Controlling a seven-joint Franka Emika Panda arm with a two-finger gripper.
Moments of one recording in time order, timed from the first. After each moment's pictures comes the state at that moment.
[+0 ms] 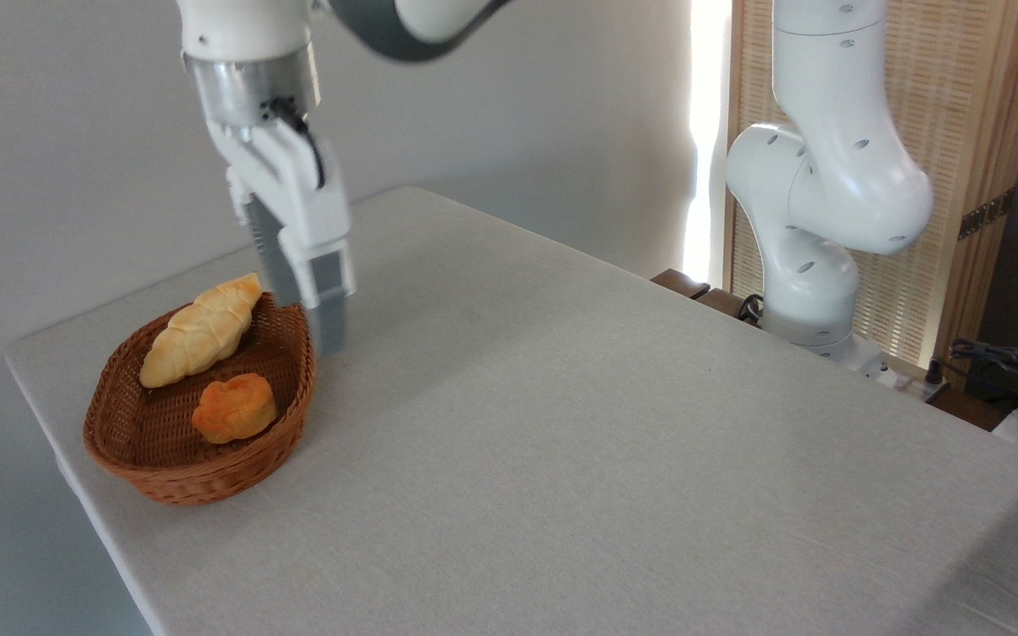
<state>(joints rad) -0.11 0.09 -0.04 -1.57 -0.12 1.71 0.74</state>
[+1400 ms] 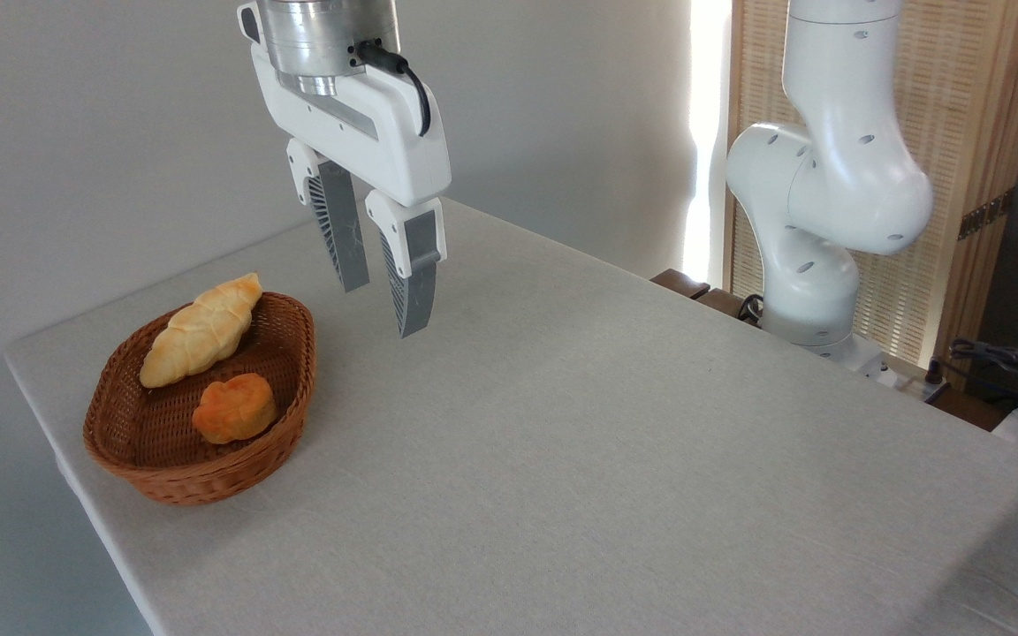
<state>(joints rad) -0.12 -0.02 0.07 -1.63 -0.09 1.63 0.74</state>
